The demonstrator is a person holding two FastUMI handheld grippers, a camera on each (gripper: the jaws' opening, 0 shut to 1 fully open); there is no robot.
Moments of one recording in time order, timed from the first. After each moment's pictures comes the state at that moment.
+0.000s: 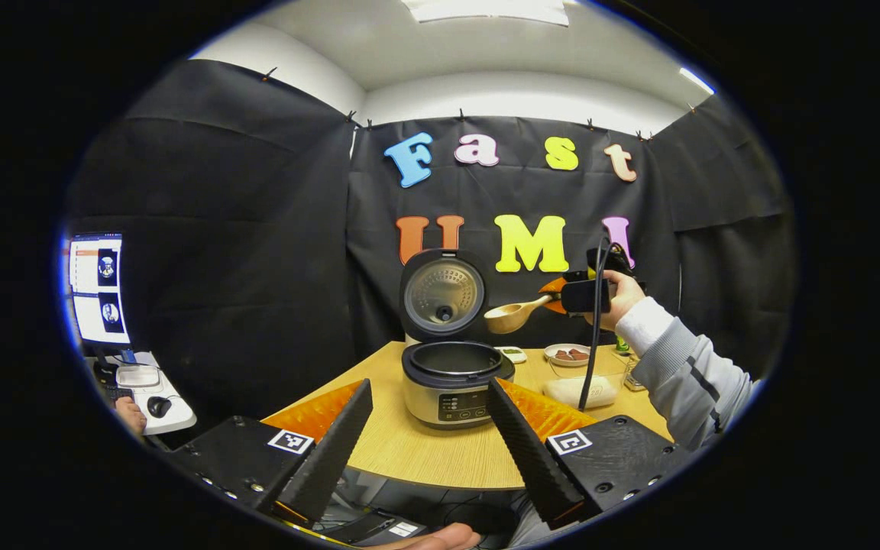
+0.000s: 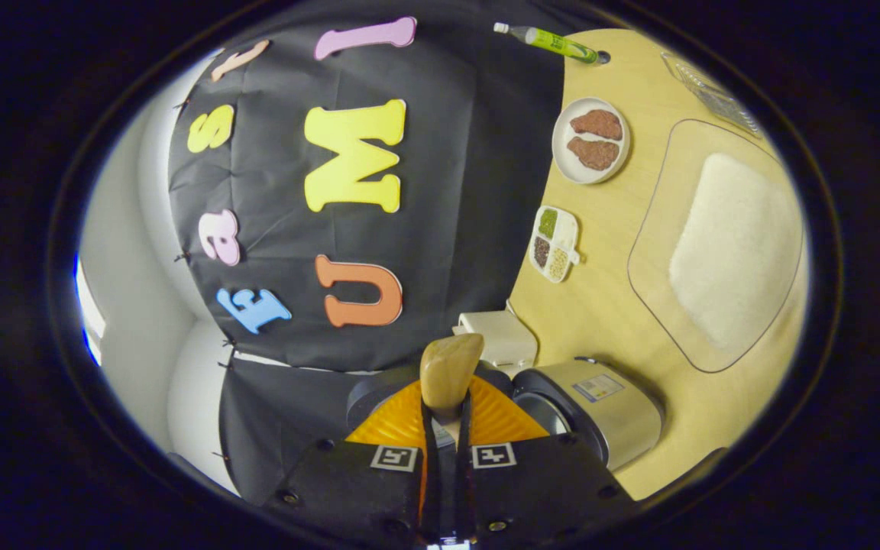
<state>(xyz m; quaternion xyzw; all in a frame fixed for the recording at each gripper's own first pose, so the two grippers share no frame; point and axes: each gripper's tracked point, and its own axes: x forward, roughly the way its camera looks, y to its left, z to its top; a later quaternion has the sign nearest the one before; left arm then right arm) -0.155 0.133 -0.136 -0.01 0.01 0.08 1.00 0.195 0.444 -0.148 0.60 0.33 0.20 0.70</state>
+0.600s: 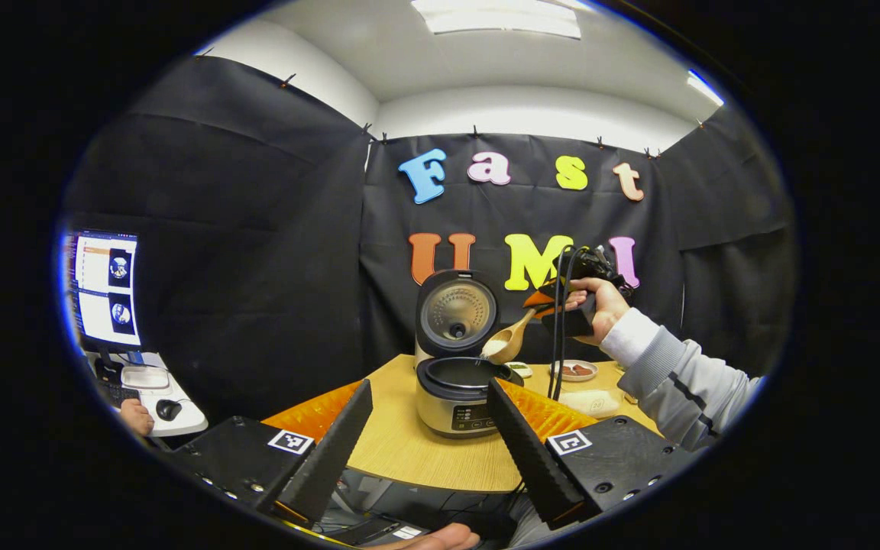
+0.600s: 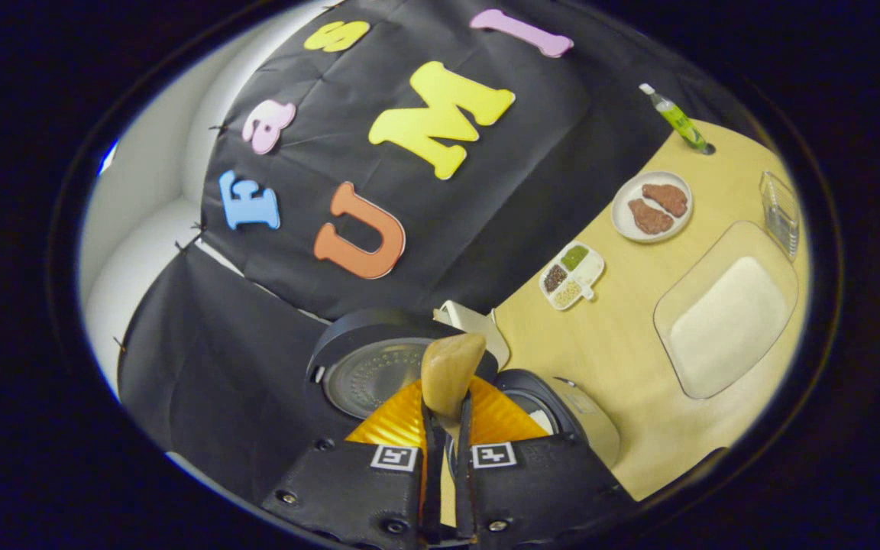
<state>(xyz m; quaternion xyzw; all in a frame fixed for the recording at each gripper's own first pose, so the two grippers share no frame) -0.178 0.156 -0.122 -0.02 -0.01 0.09 1.00 0.159 0.510 -0.122 0.37 0.29 0.24 0.85</state>
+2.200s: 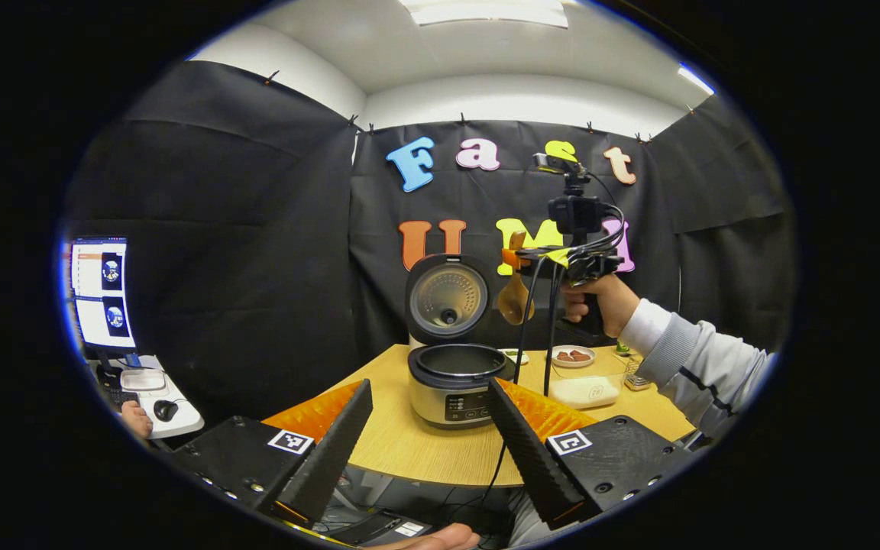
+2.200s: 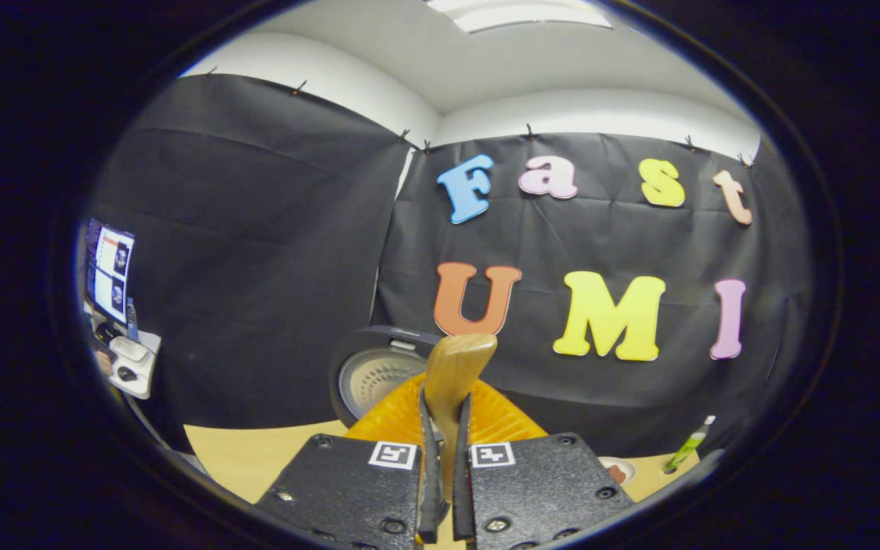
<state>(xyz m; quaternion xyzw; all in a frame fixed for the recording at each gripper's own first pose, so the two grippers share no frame) -0.163 0.133 -0.134 0.00 0.01 0.08 1.00 0.099 0.507 -0.049 -0.07 -0.06 0.34 0.94</state>
